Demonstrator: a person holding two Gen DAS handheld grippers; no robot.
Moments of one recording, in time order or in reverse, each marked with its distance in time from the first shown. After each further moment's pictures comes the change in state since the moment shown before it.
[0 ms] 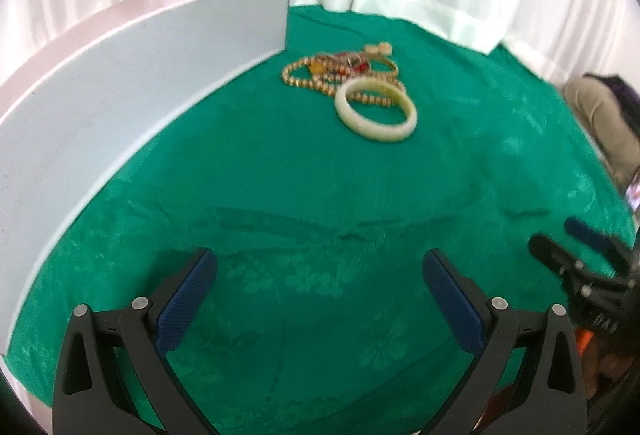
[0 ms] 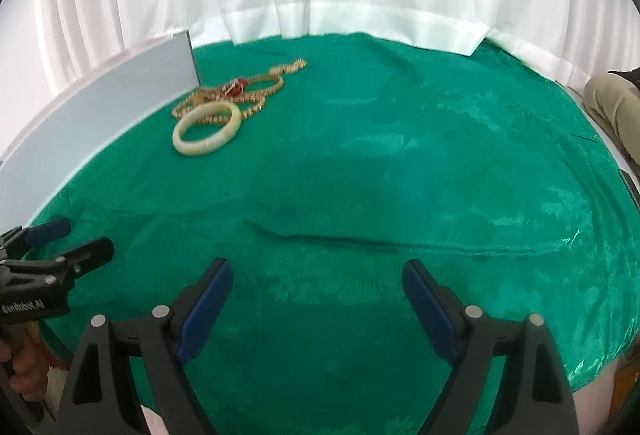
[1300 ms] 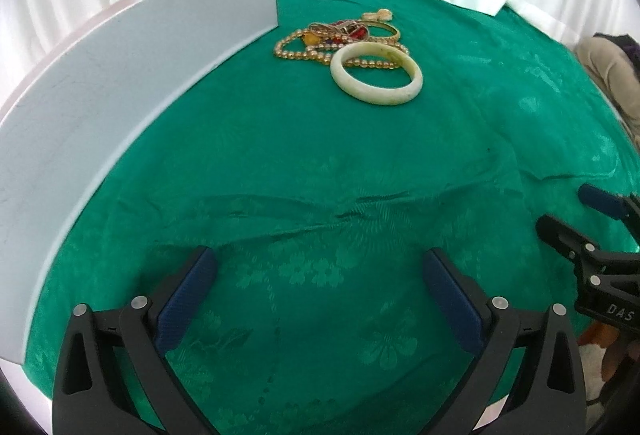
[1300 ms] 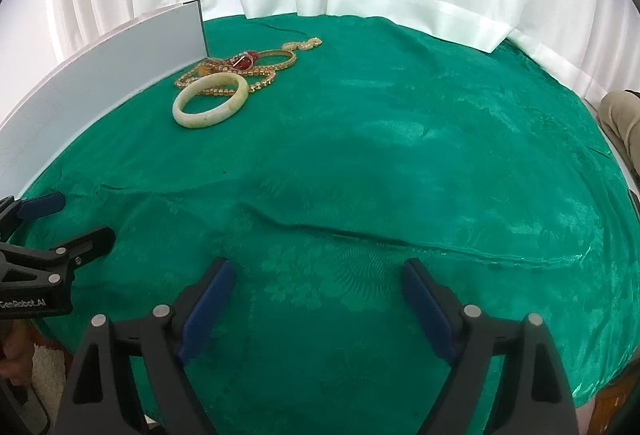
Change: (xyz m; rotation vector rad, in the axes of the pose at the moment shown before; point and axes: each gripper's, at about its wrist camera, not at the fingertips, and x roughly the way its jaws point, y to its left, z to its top) left arm 0.016 -0.013 -0.010 0.101 0.078 0.095; right arm 0.019 0.008 0.000 -0.091 0.098 -0.004
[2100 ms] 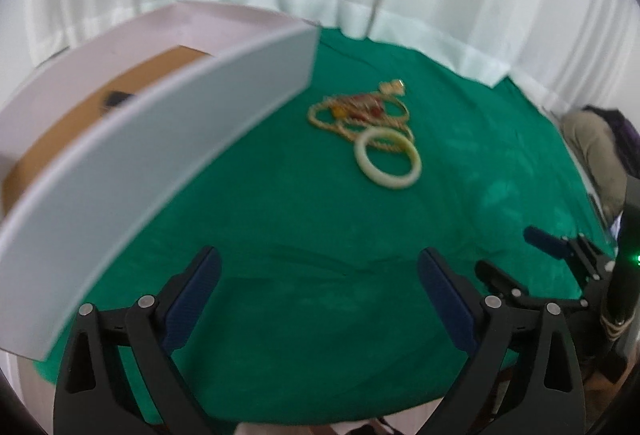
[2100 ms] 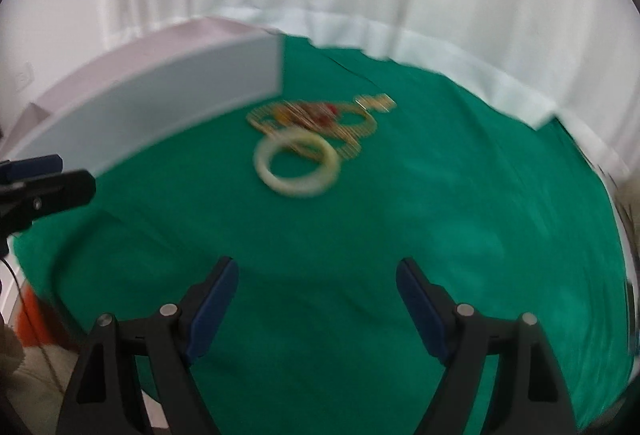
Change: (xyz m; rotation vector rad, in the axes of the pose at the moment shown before) left arm -0.051 0.042 0.033 -0.152 -0.077 -0.102; right arm -0.019 0.044 0.037 -0.149 -0.034 0.009
